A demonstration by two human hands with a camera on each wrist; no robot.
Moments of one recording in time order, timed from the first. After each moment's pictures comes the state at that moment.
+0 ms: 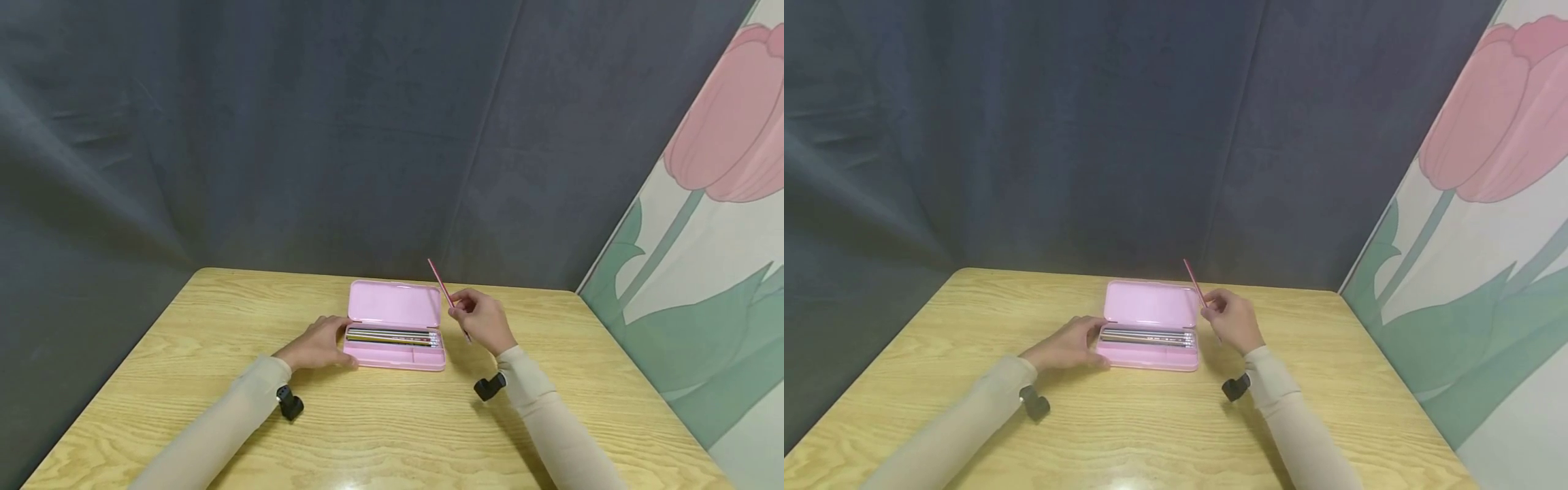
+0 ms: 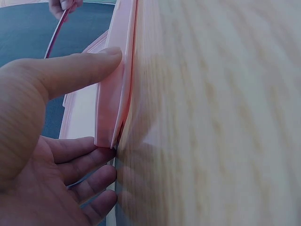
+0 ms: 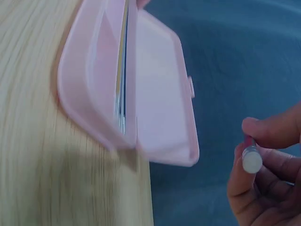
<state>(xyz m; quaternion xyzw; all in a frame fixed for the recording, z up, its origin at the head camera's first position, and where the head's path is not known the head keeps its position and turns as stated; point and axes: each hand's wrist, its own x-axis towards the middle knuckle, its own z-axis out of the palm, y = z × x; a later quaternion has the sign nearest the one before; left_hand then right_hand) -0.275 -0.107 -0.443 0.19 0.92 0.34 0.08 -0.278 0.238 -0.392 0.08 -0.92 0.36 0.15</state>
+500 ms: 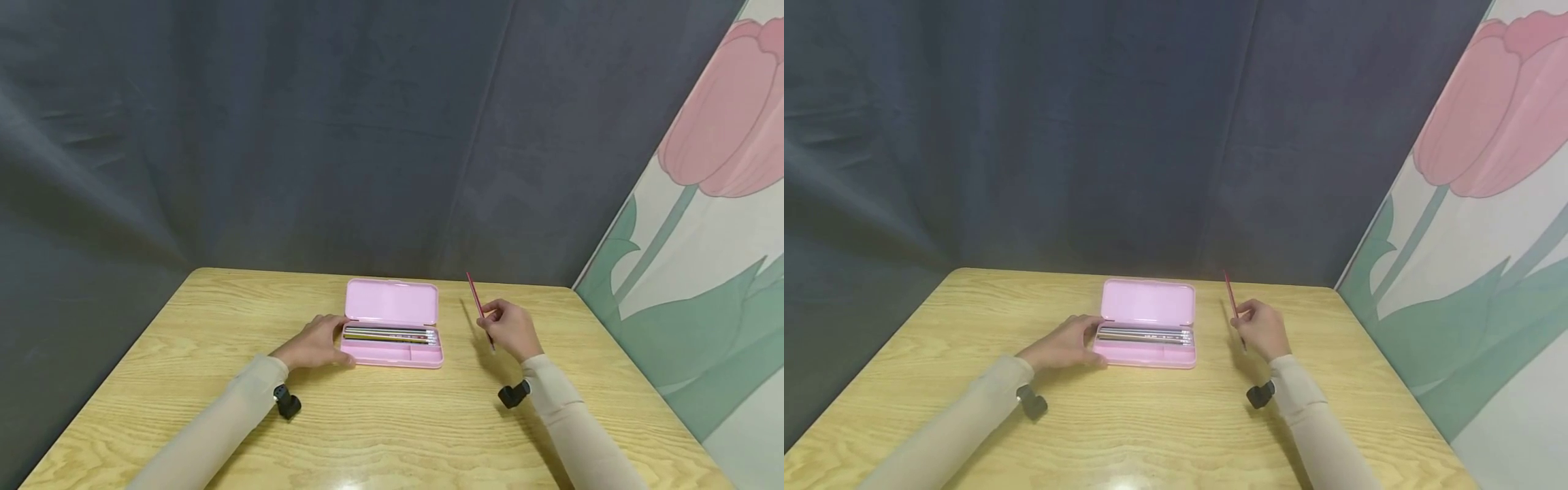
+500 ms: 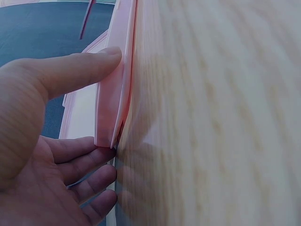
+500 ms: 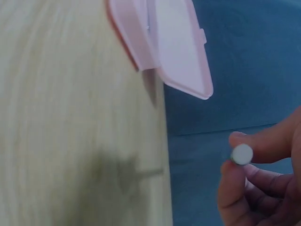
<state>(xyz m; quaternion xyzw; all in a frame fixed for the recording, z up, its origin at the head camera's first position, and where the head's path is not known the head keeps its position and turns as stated) -0.274 -0.107 -0.442 0.19 0.91 0.35 0.08 -0.268 0.295 -0.406 0.00 -0.95 0.30 0.11</state>
